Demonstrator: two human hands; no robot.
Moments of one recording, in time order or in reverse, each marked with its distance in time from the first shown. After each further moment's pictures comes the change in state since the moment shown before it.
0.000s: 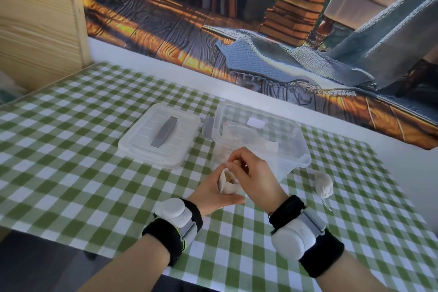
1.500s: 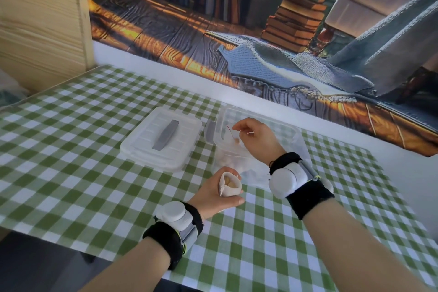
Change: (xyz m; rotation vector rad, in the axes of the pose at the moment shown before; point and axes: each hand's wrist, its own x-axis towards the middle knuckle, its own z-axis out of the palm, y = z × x) left_hand -0.005 0.006 0.000 -0.034 0.029 0.010; right_hand 0.082 0.009 -0.029 -0.155 0.058 0.051
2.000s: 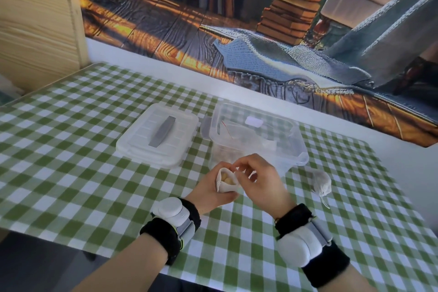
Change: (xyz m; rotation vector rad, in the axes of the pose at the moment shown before) left_hand 0.000 0.002 0.002 0.051 -0.004 0.013; right_hand -0.093 0.019 0.021 0.058 0.045 -0.112
